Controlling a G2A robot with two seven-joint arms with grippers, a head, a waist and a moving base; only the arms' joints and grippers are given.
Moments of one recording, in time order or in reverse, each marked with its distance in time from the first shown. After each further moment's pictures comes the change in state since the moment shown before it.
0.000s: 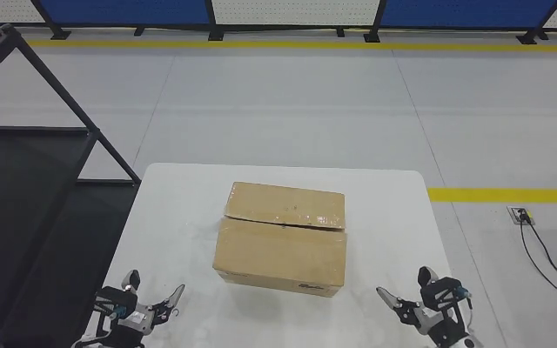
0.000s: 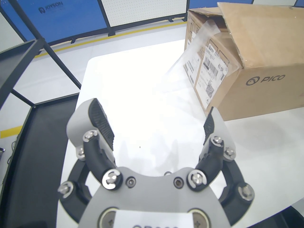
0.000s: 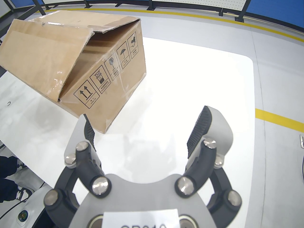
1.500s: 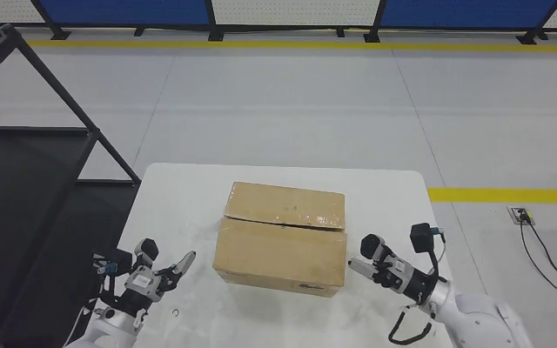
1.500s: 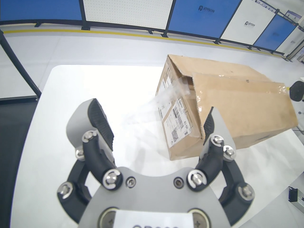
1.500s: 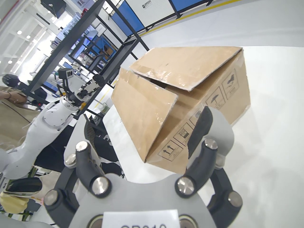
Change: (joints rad) left arm -0.192 -0.007 0.011 -0.078 -0.377 -0.073 -0.293; right arm 0.487 0.026 -0.144 0.302 0.882 -0.308 0.482
